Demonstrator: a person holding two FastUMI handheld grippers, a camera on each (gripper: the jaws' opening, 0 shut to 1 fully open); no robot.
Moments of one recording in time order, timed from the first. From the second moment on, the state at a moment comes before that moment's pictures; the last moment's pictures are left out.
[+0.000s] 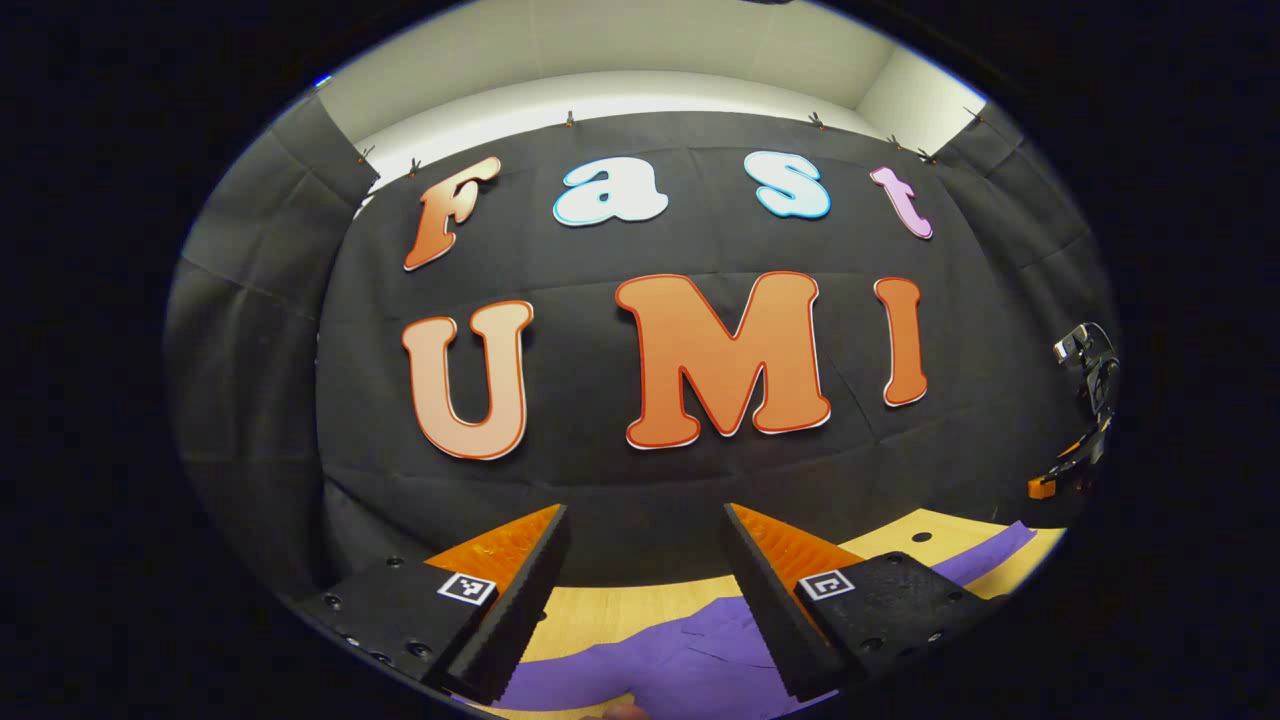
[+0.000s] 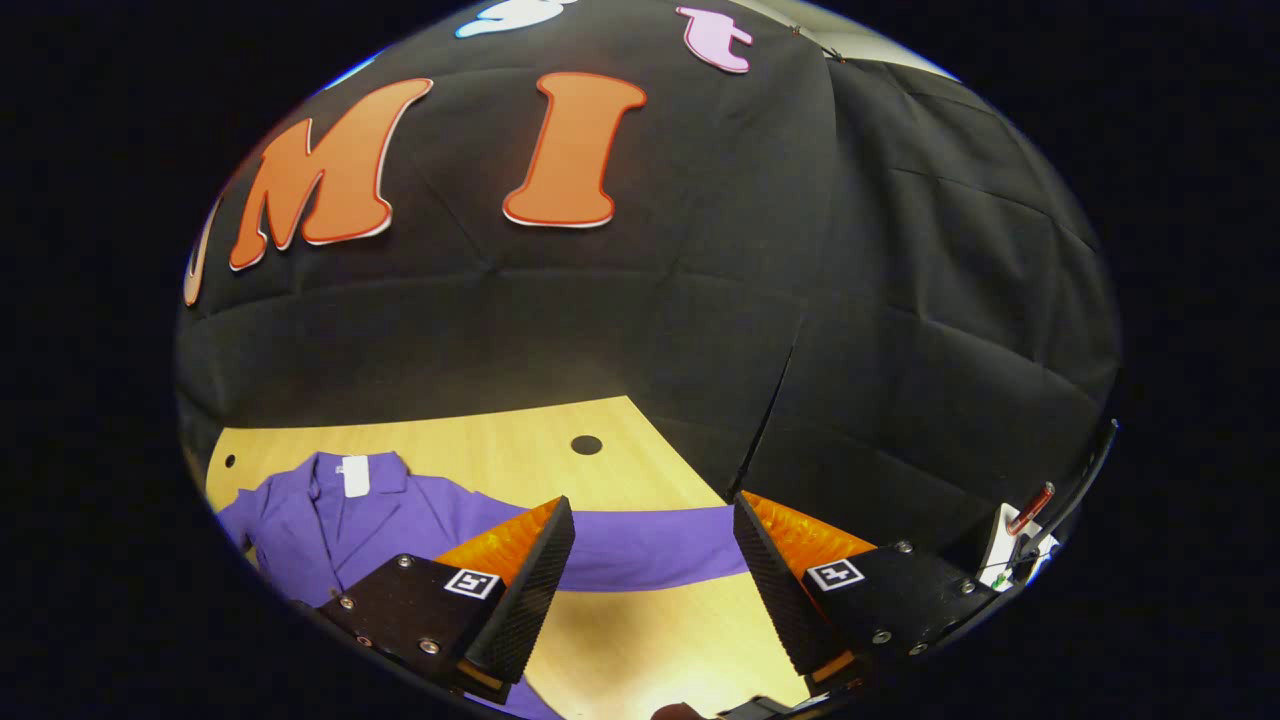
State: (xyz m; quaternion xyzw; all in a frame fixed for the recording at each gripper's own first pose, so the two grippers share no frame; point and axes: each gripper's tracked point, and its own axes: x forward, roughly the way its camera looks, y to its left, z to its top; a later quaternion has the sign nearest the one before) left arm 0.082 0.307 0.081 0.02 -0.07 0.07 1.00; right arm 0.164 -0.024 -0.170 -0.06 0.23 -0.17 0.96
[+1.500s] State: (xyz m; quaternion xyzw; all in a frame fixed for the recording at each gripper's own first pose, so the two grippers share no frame) left arm 0.043 0.210 0.100 0.07 0.00 0.18 0.98; right arm 0.235 -0.173 -0.405 0.06 0.57 -0.15 0.80
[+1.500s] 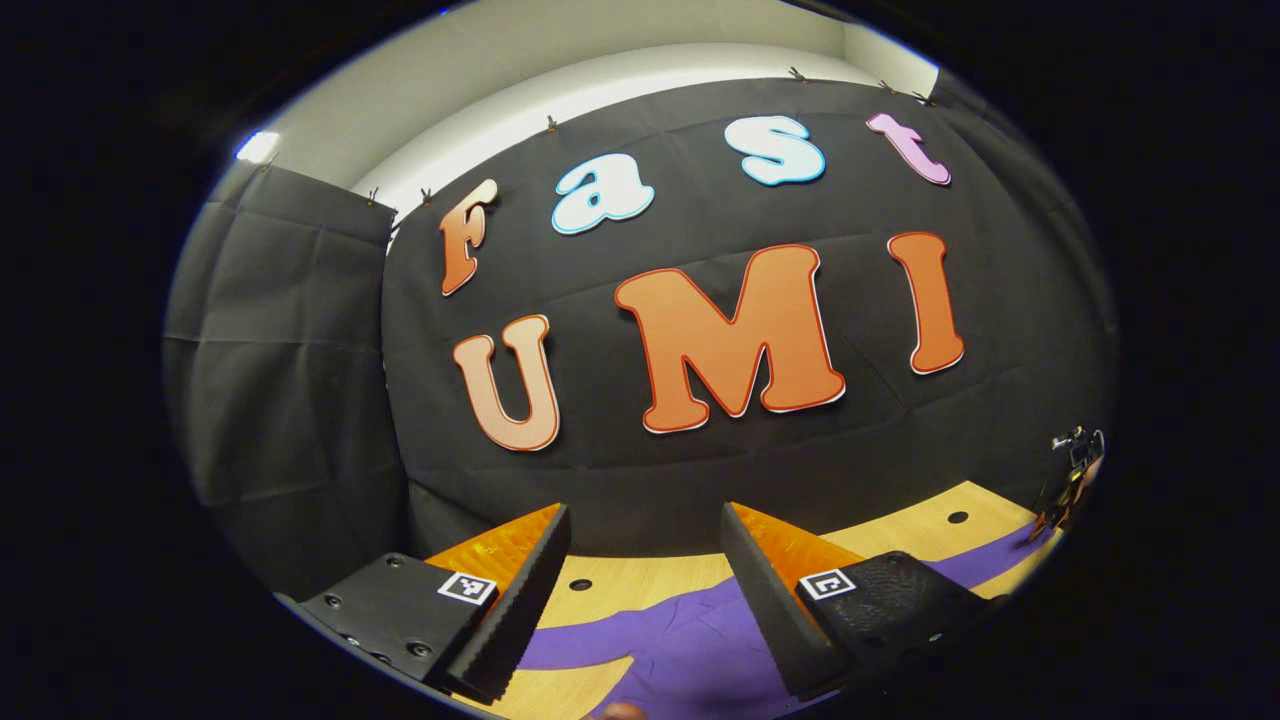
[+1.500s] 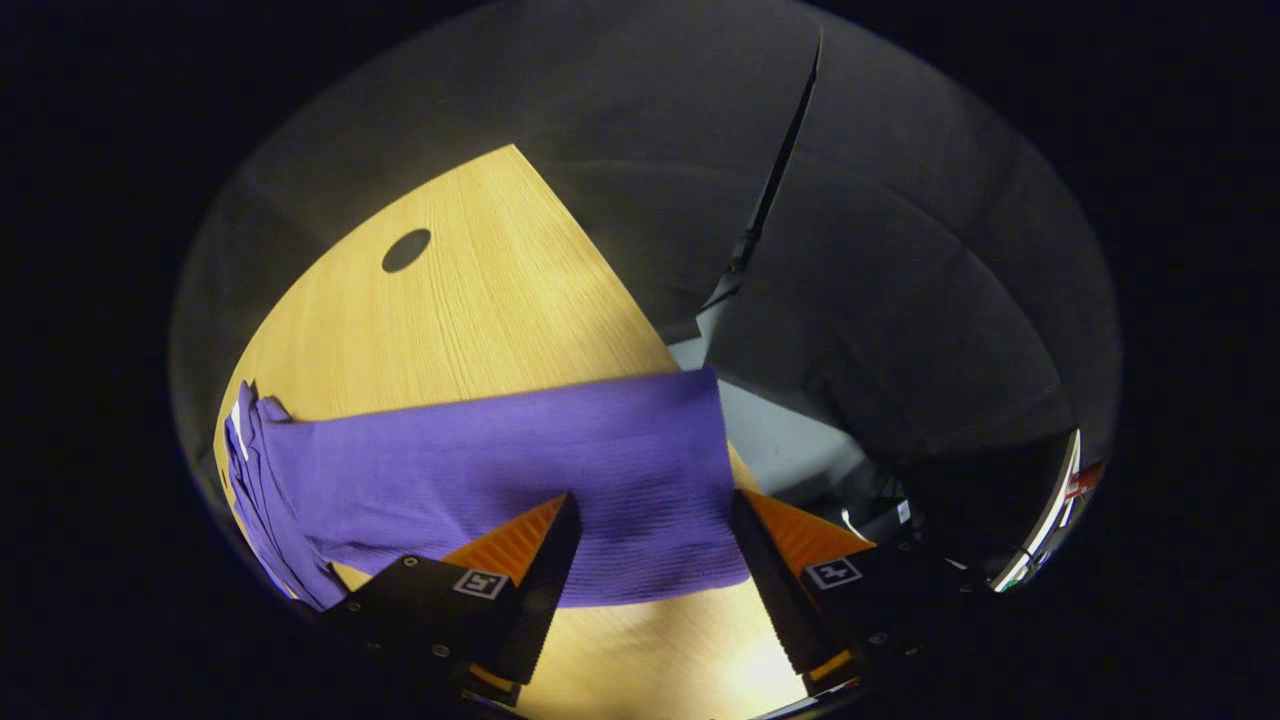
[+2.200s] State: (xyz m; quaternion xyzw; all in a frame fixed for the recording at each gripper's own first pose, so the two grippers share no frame) left arm 0.031 0.250 0.073 0.04 0.03 0.20 0.98; right arm 0.244 -0.125 -0.355 0.15 0.55 -0.11 0.82
